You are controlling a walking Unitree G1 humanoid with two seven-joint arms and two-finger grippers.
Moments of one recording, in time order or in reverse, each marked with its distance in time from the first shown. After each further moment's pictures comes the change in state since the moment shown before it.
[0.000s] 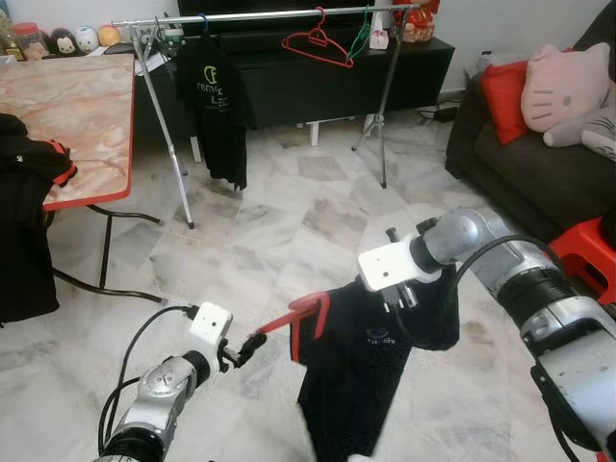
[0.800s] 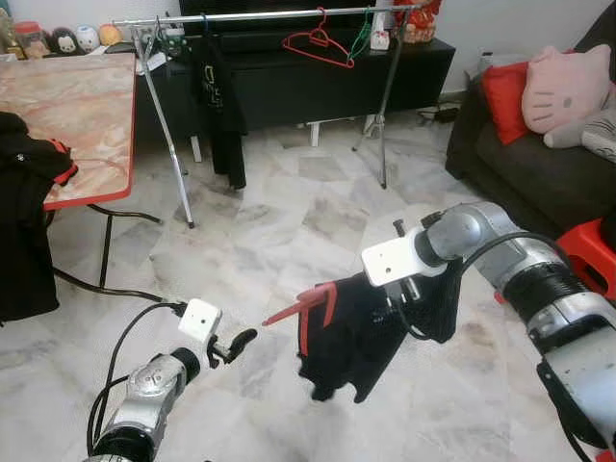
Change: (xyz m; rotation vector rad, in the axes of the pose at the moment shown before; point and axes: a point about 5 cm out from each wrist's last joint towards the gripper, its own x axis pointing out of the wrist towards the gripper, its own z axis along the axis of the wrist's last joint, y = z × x) left arm -0.004 0.003 0.001 0.097 0.006 -0.075; right arm -0.001 -0.002 -0.008 0.016 0.079 -0.060
